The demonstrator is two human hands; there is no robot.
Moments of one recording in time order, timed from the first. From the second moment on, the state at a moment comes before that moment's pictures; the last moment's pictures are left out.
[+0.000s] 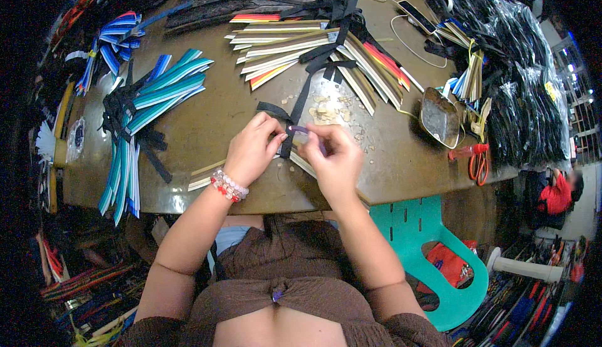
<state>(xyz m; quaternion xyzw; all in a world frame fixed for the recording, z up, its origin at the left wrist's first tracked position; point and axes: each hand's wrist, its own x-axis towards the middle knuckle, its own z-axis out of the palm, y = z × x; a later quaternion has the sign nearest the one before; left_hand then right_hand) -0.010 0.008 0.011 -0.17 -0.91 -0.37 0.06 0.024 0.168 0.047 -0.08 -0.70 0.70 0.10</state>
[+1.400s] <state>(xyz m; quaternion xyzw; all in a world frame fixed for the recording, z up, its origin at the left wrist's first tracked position) -0.018 0.025 0.042 -0.51 -0.83 -0.21 0.03 0.038 0.372 0.033 -0.19 -0.64 0.57 0.48</state>
